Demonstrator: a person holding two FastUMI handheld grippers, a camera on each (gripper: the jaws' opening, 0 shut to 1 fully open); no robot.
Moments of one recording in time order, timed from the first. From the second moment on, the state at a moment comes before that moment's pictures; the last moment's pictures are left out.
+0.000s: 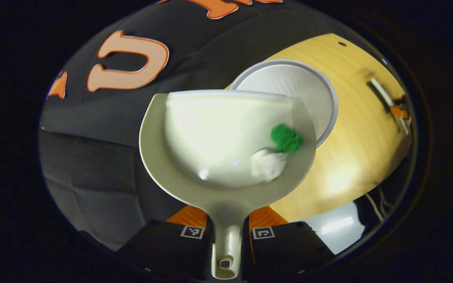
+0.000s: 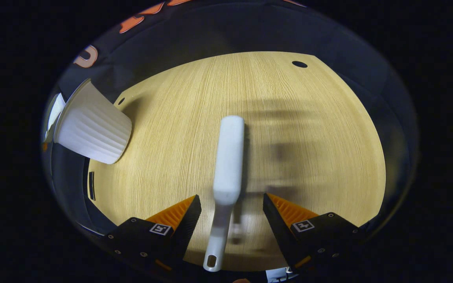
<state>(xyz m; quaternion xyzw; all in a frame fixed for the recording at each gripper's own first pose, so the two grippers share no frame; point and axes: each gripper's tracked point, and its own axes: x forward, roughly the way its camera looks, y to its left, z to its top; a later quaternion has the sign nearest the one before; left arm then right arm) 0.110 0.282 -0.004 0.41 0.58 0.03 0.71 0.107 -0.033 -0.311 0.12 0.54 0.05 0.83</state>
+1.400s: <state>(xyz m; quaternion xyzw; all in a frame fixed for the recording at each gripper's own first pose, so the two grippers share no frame) 0.124 0.052 -0.085 -0.07 0.52 -0.13 0.84 0.102 -0.040 -0.281 0.14 0.51 0.05 0.85</state>
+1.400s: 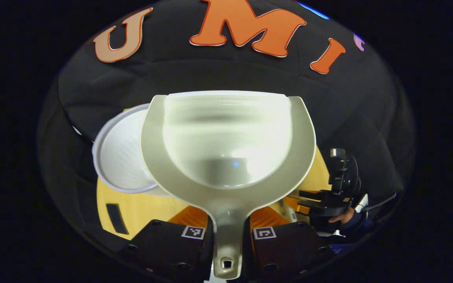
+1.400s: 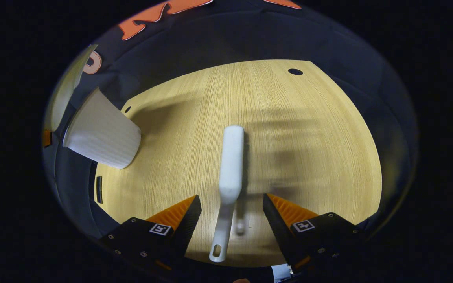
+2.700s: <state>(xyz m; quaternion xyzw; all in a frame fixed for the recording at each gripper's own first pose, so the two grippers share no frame) 0.053 -0.040 -0.351 -0.03 0.67 -0.06 0.74 0.088 -0.039 -0.295 0.12 0.52 0.05 0.84</state>
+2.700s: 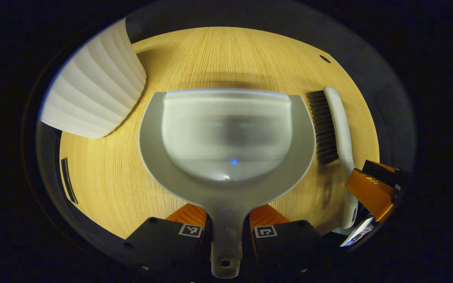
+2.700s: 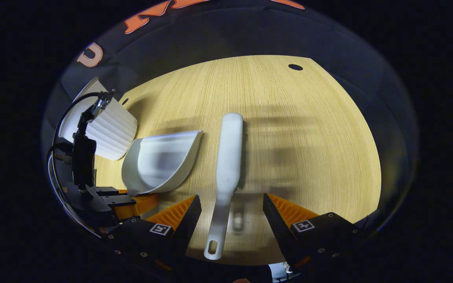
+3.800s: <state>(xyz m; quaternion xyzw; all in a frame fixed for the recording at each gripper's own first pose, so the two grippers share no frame) 0.092 -0.035 -0.064 0.00 0.10 0.00 1.00 0.154 -0.105 -0.007 0.07 0.11 -0.02 0.99</state>
